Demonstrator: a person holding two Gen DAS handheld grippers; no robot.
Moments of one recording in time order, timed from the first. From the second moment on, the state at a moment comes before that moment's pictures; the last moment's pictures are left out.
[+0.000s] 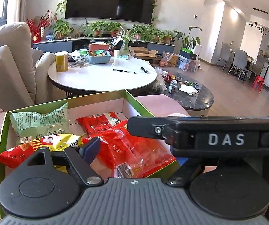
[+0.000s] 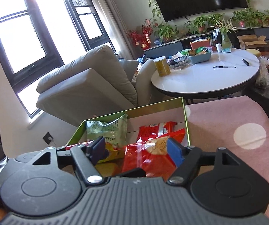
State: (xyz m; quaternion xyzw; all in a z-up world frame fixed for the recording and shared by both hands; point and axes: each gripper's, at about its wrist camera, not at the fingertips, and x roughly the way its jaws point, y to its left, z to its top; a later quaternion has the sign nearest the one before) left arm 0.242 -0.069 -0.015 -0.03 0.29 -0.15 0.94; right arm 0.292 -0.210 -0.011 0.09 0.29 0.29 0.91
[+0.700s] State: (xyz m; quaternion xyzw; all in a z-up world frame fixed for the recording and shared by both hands) left arm 0.183 -0.043 -0.011 -0.04 0.27 -0.14 0.95; right arm 0.253 -0.216 -0.013 0.10 0.30 0.30 0.90
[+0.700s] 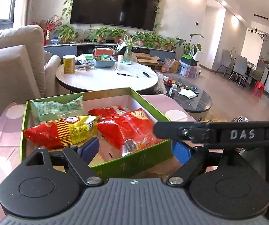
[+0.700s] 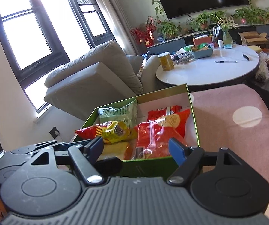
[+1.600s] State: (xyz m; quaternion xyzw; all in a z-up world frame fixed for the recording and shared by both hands) left arm 0.102 0.027 -0.012 -0.09 0.27 -0.08 0.96; right arm 0.187 -0.215 -0.009 0.15 0.33 0.31 0.88
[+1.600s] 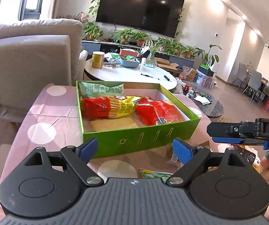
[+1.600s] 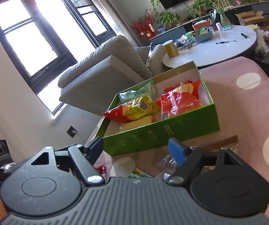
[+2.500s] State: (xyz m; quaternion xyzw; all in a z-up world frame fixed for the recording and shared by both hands) left arm 0.087 0.071 -0.062 -0.10 0.32 -0.01 0.94; right arm 0.139 -0.176 -0.029 0.08 0.34 0.26 0.90
